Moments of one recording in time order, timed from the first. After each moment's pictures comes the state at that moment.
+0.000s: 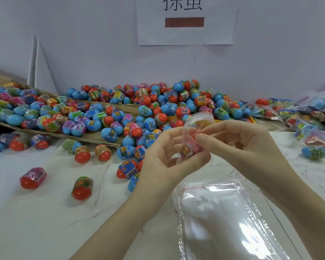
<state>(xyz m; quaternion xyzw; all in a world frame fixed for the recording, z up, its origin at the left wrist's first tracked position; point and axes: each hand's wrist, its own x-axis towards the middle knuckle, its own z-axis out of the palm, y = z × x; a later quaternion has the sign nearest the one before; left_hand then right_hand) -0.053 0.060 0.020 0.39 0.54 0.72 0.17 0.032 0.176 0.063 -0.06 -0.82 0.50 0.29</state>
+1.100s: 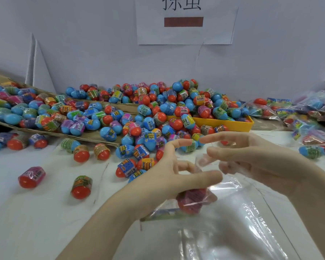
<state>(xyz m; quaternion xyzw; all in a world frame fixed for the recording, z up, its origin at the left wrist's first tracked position) -0.064 0.055 0.014 0.37 0.53 0.62 0.44 0.039 0.206 0.065 -0.12 -0.74 0.66 0.00</state>
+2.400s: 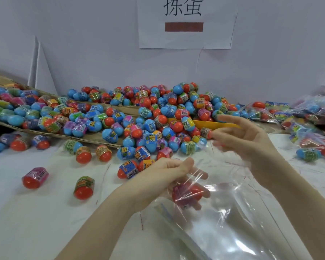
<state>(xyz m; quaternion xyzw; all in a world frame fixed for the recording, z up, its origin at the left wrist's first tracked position) -0.077 0.051 0.015 0.36 0.56 0.55 0.51 0.022 0.220 0.044 -0.15 -0.72 0.63 0.26</state>
